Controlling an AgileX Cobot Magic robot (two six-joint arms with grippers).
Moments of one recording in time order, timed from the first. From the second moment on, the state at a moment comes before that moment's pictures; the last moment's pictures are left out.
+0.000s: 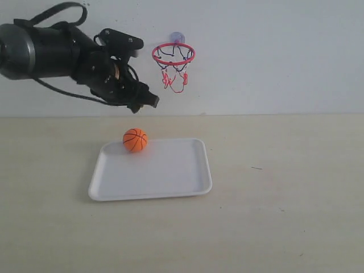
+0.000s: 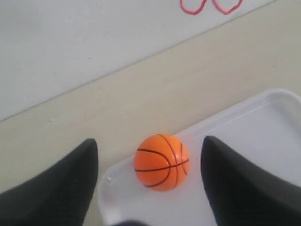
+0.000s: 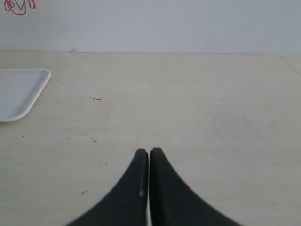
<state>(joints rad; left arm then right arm) -0.43 2.06 -1.65 0.45 0.49 -0.31 0.08 0.00 0.00 -0.03 0.33 0.03</state>
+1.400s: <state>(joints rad) -0.44 2.34 -2.03 0.18 0.96 -0.10 0.19 0.00 0.00 -0.03 0.33 0.03</state>
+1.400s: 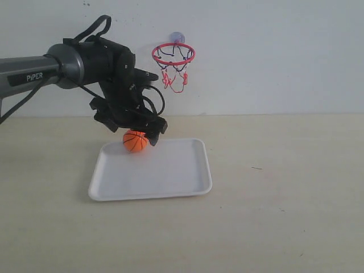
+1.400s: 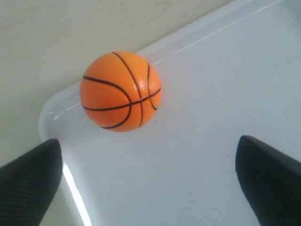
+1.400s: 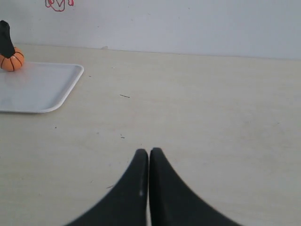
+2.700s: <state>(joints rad) -0.30 2.43 -2.12 -0.10 0.90 0.14 0.19 0.00 0.00 -0.03 0.33 0.03</state>
